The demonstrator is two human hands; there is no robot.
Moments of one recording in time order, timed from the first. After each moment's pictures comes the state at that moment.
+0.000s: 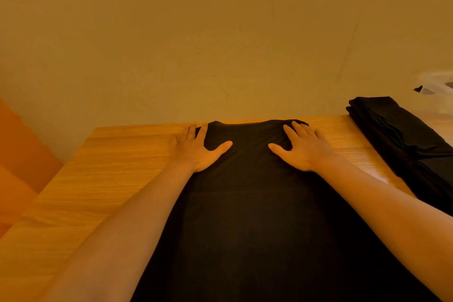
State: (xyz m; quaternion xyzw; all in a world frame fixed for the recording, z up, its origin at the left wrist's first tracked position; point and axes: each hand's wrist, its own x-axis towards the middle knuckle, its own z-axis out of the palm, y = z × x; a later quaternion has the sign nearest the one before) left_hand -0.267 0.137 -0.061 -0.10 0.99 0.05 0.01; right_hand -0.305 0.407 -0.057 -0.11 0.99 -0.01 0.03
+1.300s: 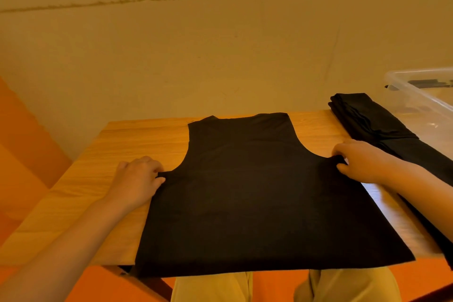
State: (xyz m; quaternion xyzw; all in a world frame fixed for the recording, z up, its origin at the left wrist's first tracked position) left_hand -0.098 0.086 -0.025 -0.10 0.99 0.00 -0.04; right_hand -0.203 0.519 -0.007 -0.11 0.99 -0.01 0.10
